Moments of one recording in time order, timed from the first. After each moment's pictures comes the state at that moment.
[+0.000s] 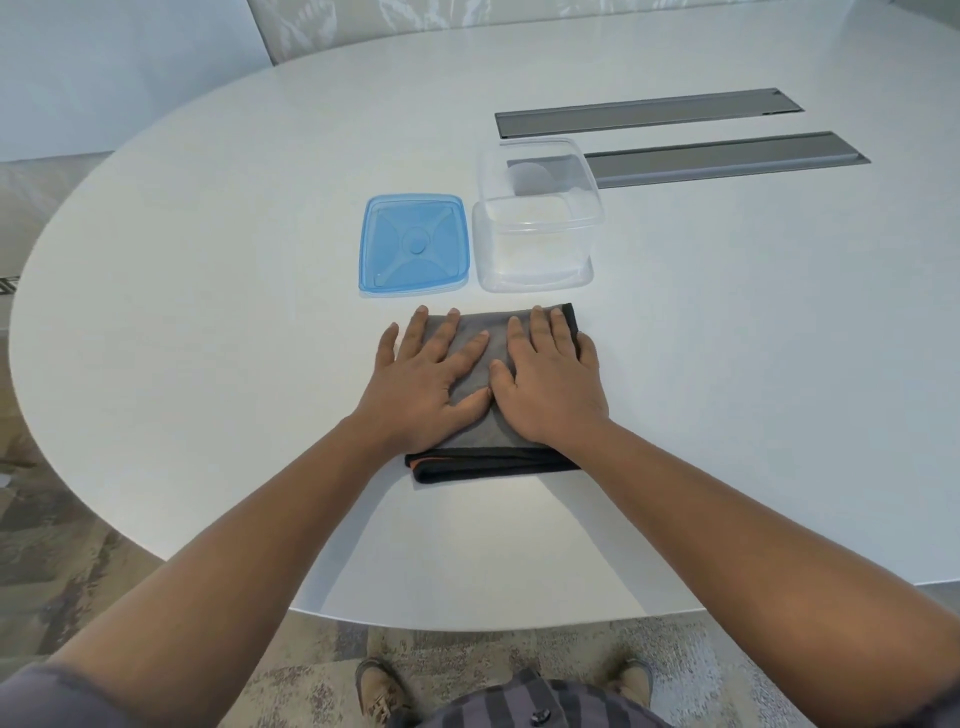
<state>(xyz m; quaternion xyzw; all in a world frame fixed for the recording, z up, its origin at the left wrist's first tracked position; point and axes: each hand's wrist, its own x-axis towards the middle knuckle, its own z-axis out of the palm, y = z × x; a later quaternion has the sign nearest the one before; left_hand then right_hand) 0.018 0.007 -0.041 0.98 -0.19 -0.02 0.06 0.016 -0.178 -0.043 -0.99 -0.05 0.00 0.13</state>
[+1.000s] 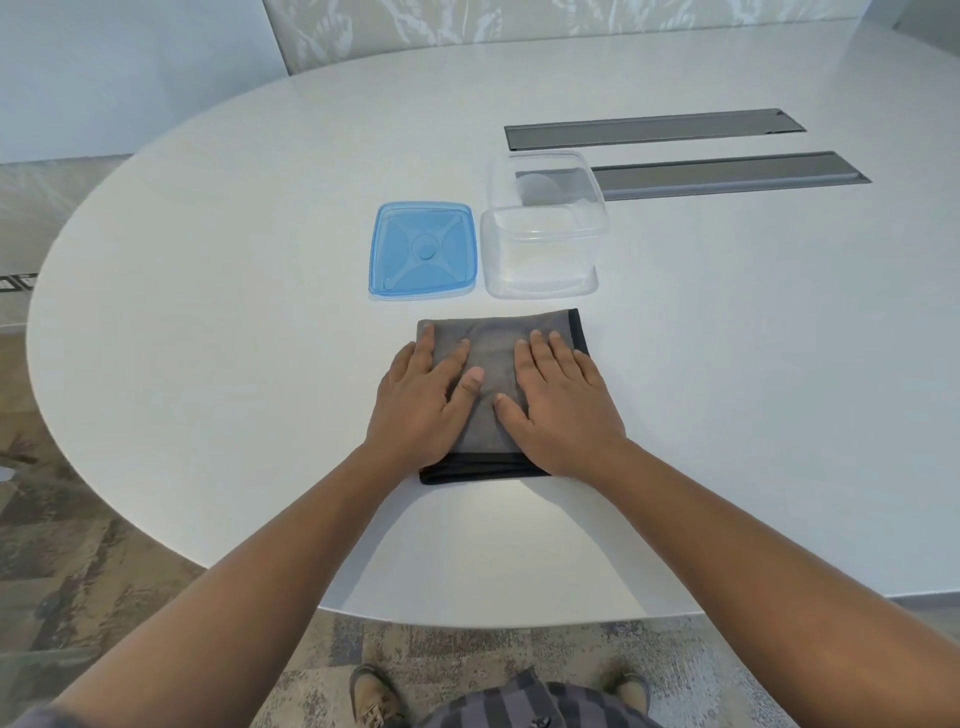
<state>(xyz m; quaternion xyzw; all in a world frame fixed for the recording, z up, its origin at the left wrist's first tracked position) -0.006 0.000 -0.049 0.97 -0.05 0.00 0.24 -0.008 -0.194 -0.049 -0.99 -0.14 0.00 0.08</state>
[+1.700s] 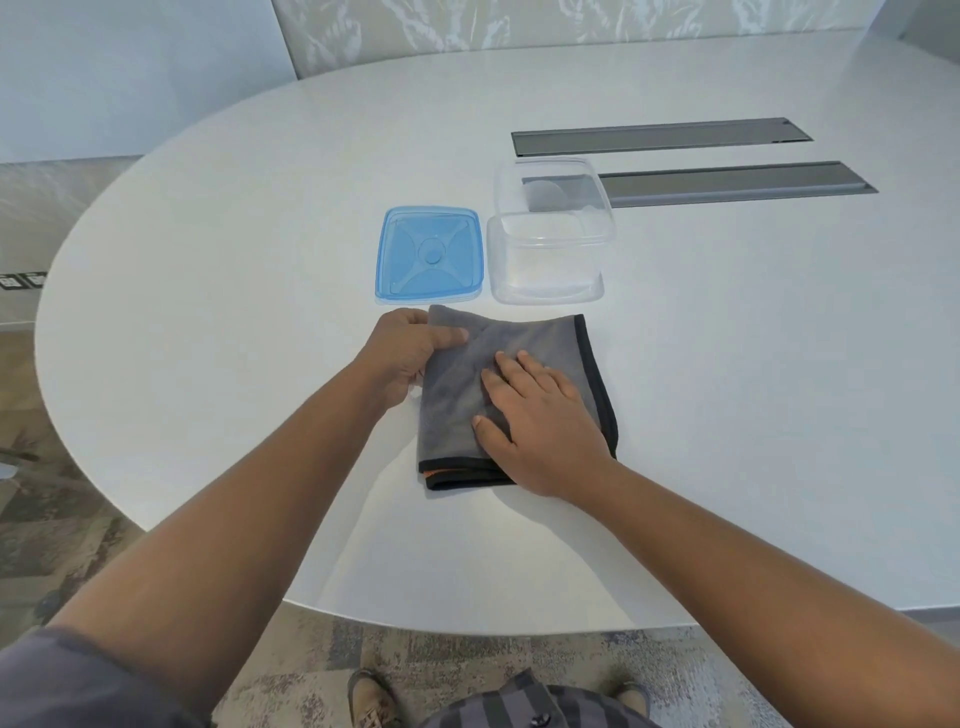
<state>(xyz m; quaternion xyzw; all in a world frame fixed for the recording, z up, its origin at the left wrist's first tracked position) 0.055 0.012 -0.006 0.72 0.19 -0.11 0.66 -0.019 -0.175 -0.049 -0.97 -0.21 -0.04 0.15</state>
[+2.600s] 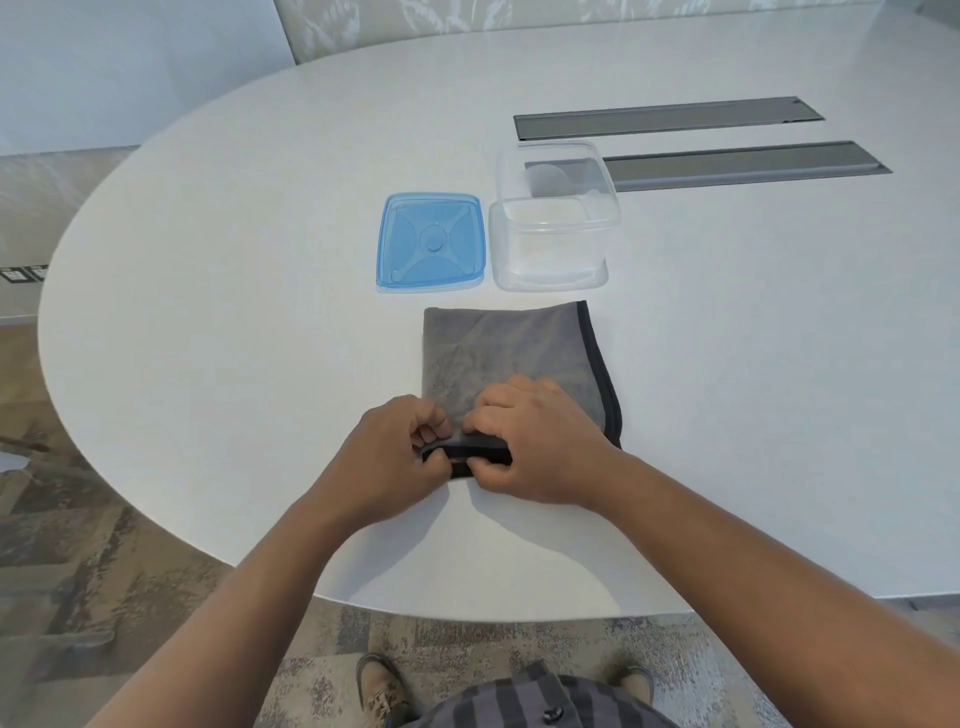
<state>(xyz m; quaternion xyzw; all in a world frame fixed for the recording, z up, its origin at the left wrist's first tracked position) -0.069 0.033 -0.022 0.94 -0.09 -0.03 0.34 -0.038 -0.175 -0.026 -0.92 -0.35 -0.04 0.17</state>
